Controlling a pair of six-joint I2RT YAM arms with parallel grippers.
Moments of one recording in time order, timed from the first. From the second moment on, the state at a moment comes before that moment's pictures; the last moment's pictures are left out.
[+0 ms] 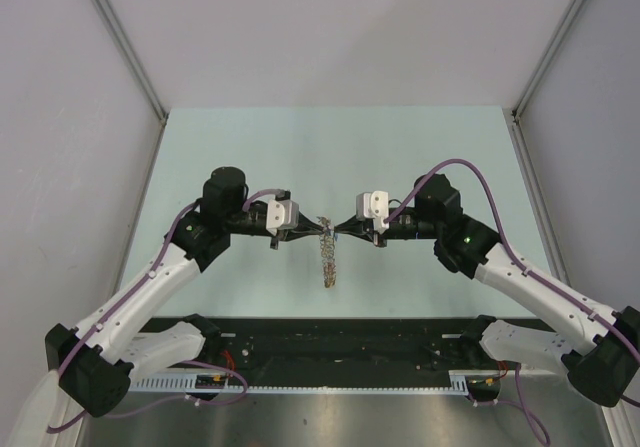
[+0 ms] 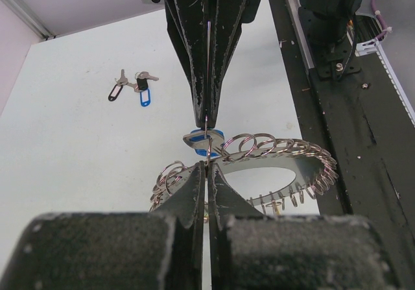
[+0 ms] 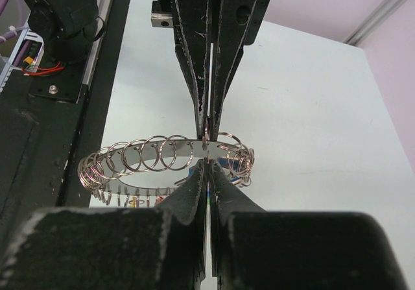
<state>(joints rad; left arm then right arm) -0.56 1.01 0.90 -0.25 0.97 0.56 0.77 1.05 0.92 -0.08 -0.71 -0.49</state>
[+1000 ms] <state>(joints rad) -0.56 1.01 0.89 -0.25 0.97 0.56 0.78 1.06 0.93 -0.10 -0.70 -0.49</state>
